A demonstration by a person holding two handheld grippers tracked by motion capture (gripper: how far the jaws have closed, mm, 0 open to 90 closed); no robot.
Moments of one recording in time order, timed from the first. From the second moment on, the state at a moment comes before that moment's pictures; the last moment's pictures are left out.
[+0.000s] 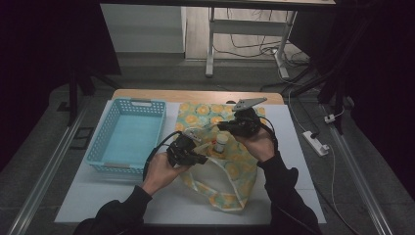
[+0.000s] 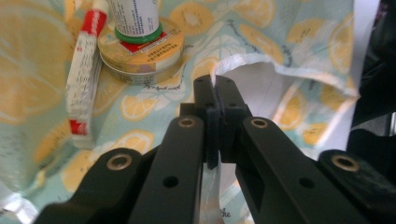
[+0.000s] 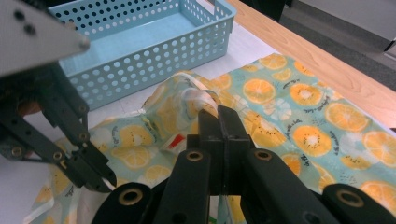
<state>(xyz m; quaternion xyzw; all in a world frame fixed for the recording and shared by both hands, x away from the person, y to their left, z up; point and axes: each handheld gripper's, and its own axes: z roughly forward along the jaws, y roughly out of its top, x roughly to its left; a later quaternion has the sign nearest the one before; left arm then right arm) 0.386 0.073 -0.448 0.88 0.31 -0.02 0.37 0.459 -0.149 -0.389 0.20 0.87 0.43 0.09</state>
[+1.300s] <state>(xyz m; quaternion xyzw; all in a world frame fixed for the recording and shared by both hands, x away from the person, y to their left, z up) 0.431 0.108 -0.339 0.84 0.32 0.00 0.44 0.452 -0.138 -0.334 0.18 0.87 0.45 0.09</state>
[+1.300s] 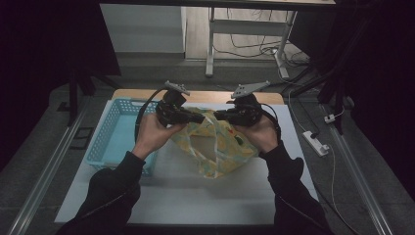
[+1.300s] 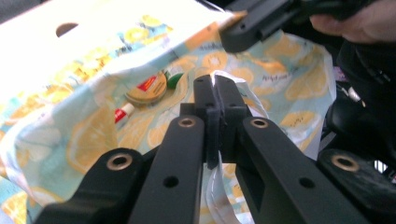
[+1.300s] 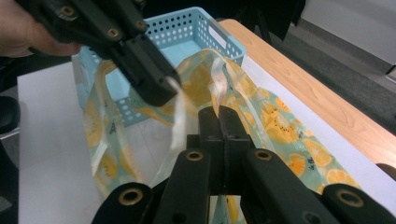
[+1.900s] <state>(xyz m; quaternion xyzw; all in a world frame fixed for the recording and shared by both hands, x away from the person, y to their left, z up) 0.445 0.121 -0.285 0.82 0.32 0.03 0.48 0.453 -0.136 -0.287 0.17 0.86 0.47 0.09</state>
